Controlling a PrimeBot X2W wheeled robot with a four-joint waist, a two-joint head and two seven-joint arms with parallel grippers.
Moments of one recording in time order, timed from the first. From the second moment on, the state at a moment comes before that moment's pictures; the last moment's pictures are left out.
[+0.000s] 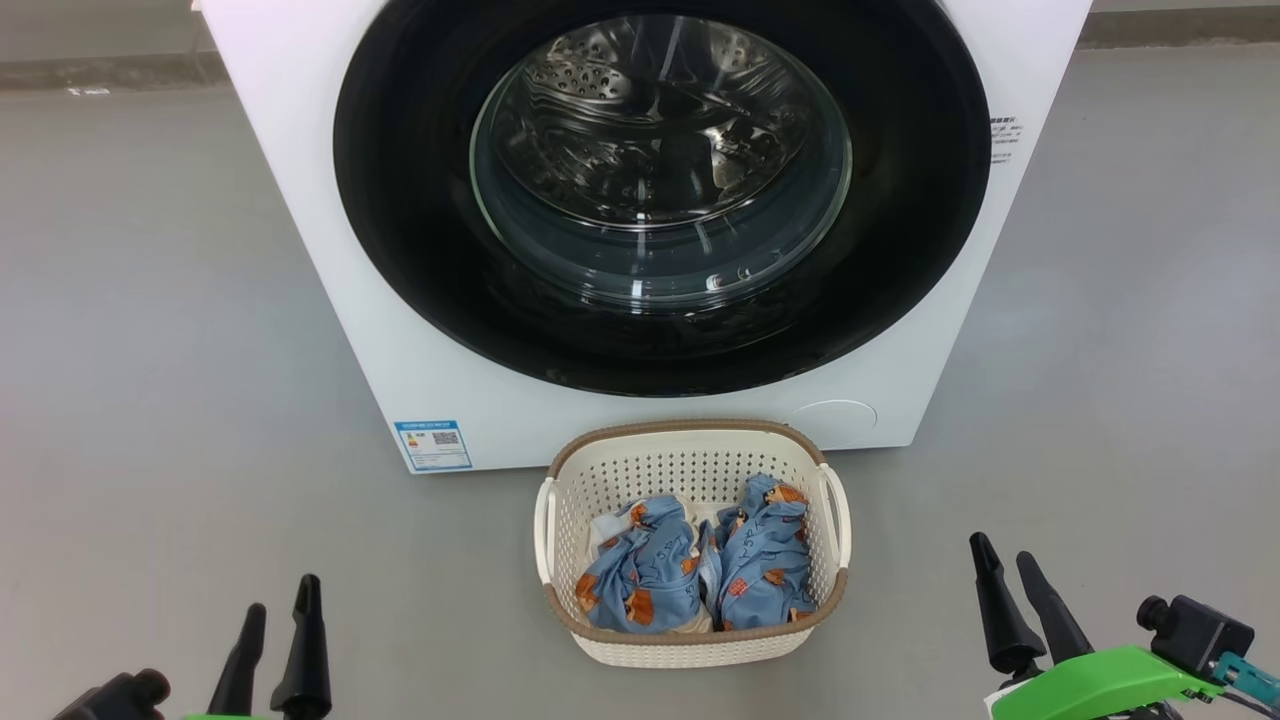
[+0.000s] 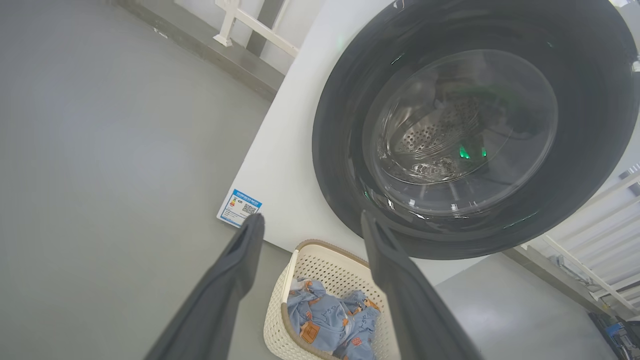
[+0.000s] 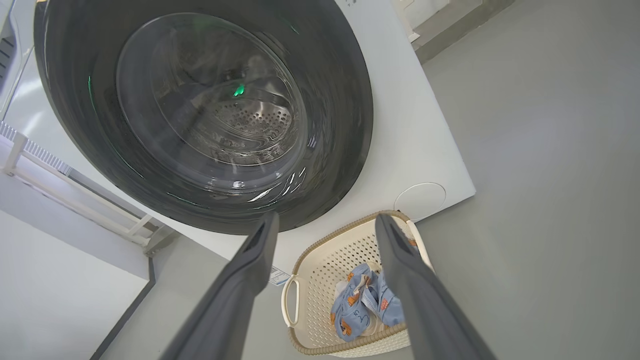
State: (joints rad) left arm 0.02 0.07 -0.02 0.21 -0.75 -0.13 -0.14; right arm -0.05 -0.07 0.05 0.38 0.77 0.13 -0.15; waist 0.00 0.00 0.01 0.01
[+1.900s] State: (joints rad) left arm 0.02 0.10 -0.05 0.18 -0.36 -0.13 -0.25; right arm -0.07 -0.07 0.06 0.39 0.36 0.13 -0.25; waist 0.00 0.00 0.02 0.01
